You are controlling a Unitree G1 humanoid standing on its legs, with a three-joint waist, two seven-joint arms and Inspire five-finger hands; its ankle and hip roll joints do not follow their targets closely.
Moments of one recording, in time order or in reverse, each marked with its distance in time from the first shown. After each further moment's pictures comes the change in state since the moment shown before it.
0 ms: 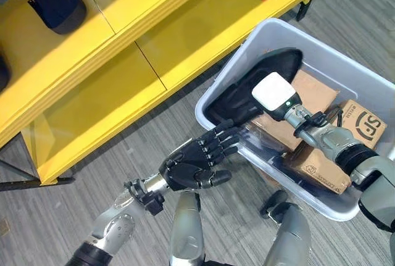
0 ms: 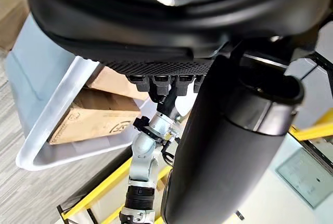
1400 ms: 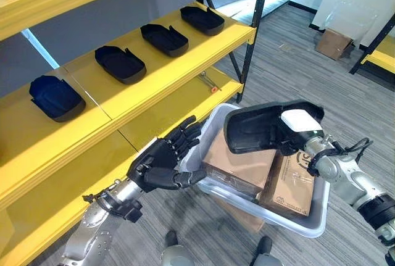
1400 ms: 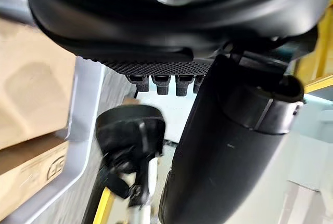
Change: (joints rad) left arm 0.180 0.030 0.247 -0.041 0.273 -0.204 0.123; right arm 0.607 -0.096 -0.526 -0.534 0.473 0.176 0.582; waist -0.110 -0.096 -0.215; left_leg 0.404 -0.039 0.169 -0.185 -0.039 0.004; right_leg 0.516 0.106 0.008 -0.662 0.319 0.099
